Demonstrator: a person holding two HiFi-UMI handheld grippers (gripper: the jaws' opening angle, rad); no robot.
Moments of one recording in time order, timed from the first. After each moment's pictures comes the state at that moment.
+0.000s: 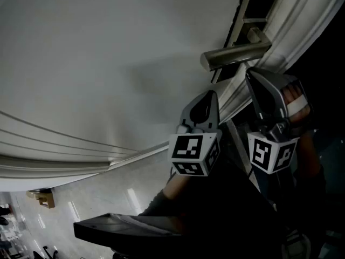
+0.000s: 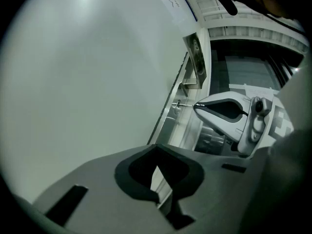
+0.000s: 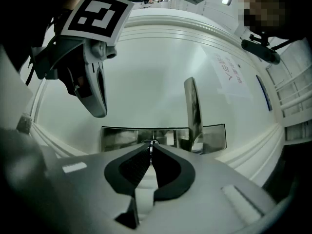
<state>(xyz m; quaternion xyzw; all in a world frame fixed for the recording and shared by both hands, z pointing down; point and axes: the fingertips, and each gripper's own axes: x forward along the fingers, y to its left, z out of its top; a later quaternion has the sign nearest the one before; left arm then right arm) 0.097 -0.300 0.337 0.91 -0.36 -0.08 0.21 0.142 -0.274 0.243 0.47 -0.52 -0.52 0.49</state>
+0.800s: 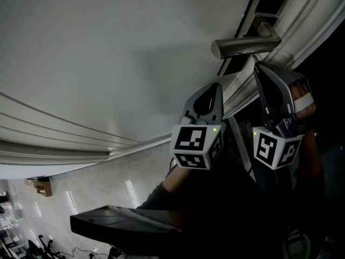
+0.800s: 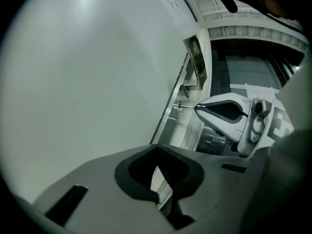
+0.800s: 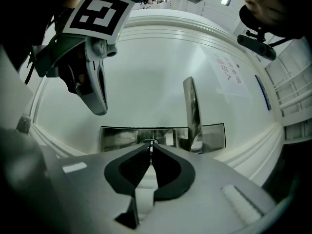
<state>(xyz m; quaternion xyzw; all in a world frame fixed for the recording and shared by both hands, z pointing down) 0.091 -0.300 0.337 0.90 -0.37 -0.09 0.20 0.142 -0.274 0.243 0.48 -0.52 -0.52 0.48</state>
